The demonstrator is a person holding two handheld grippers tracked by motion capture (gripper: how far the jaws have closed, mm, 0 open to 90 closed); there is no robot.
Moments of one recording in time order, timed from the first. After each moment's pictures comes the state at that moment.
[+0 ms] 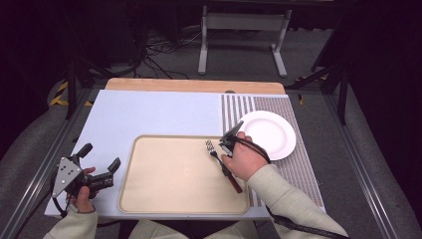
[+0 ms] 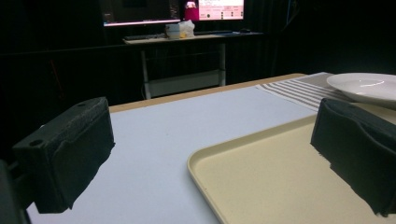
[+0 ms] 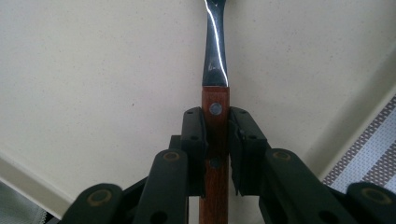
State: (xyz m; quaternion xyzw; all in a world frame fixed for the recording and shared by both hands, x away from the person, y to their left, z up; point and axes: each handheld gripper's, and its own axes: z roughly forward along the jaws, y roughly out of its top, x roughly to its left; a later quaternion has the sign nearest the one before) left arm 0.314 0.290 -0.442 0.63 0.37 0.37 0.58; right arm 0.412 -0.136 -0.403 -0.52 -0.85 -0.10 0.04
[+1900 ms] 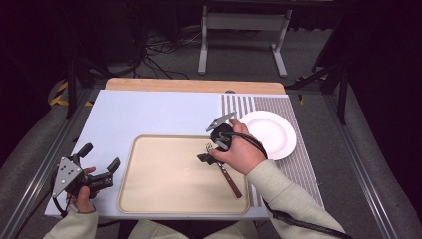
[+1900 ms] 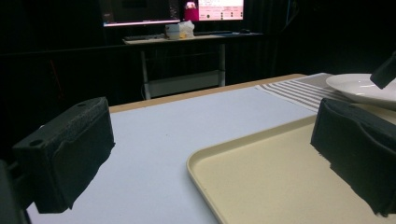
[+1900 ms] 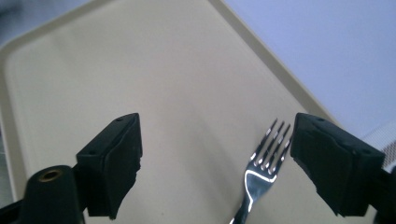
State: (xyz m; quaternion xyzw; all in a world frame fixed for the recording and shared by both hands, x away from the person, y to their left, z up) left arm 0.314 0.290 -0.442 0.63 0.37 0.37 0.58; right arm 0.424 -0.113 -0.371 -0.27 -0.90 -0.33 -0.06
